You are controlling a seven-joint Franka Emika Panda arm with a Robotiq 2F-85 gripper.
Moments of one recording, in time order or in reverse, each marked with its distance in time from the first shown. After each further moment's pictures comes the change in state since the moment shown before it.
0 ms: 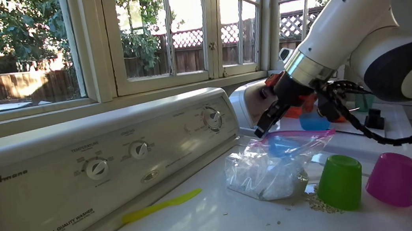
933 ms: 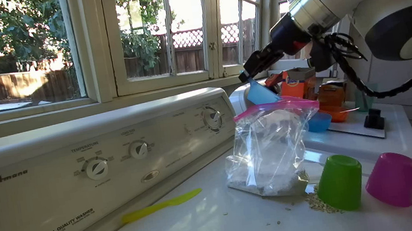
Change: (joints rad) arm 0.391 -0.086 -0.456 0.050 -0.228 0.129 0.270
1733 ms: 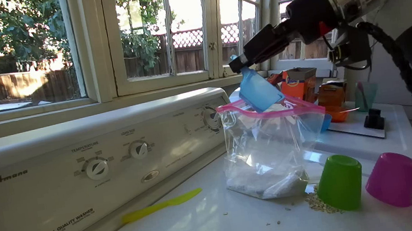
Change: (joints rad) arm 0.175 -0.041 -0.100 -0.113 -0.029 0.342 0.058
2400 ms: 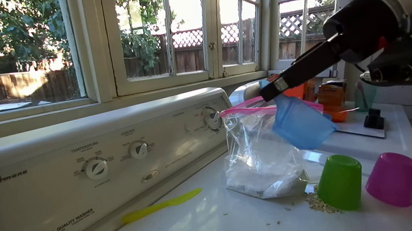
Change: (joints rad) arm -0.131 -0.102 0.214 -0.176 -0.083 0.061 -0.074
